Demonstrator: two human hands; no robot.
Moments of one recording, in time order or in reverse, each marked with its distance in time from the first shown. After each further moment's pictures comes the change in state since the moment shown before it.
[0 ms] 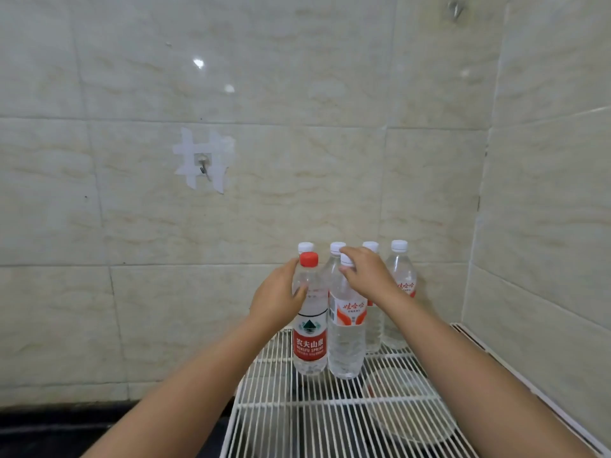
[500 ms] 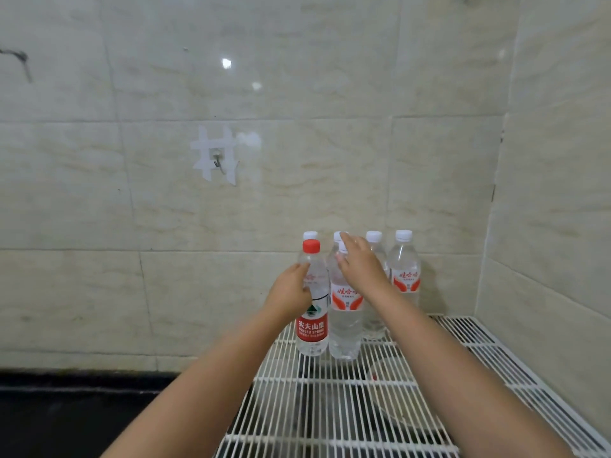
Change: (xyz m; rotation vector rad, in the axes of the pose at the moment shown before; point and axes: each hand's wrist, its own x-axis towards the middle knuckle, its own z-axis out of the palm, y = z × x) left_hand -0.019 0.028 0.016 0.029 -0.098 -0.158; right_hand -0.009 0.006 0.012 0.074 0.035 -0.057
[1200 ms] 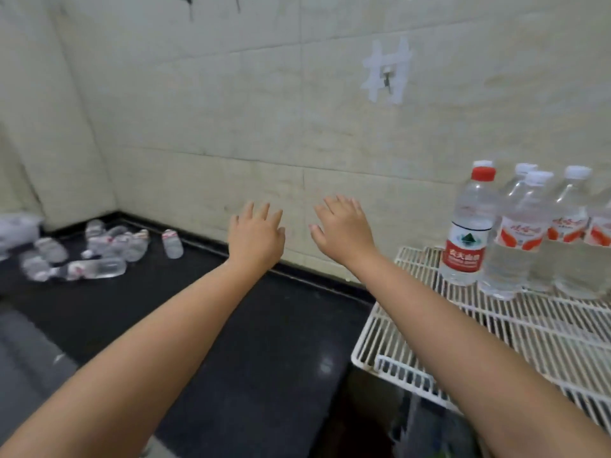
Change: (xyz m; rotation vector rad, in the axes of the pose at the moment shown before) left_hand -0.170 -0.172 -0.126 0.668 0.250 -0.445; right_hand -0.097 -0.207 0.131 -0.105 -0.079 -0.657
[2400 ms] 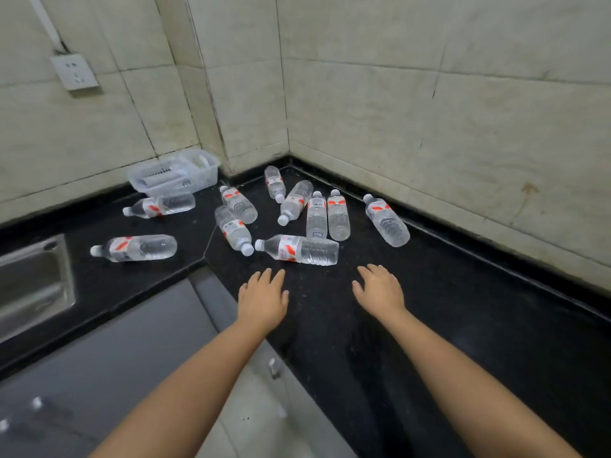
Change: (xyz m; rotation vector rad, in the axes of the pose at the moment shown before) left_hand 0.073 -0.680 0.194 0.043 -0.452 -0.410; right_hand 0.279 -0.466 0.459 0.264 -0.616 0.137
